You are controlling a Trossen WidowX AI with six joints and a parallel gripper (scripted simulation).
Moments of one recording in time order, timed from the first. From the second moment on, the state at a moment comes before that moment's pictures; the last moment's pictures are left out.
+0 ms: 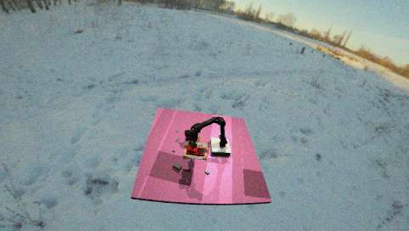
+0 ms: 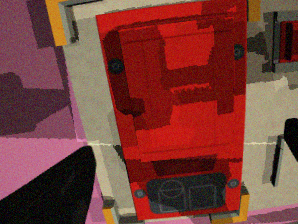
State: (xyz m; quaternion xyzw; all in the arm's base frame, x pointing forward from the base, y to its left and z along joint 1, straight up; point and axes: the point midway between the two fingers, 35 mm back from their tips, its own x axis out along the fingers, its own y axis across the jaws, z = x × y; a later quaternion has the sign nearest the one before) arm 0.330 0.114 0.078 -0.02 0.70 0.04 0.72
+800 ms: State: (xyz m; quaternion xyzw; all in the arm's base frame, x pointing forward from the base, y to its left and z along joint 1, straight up) arm 0.335 0.111 0.067 -0.02 0.69 0.03 0.72
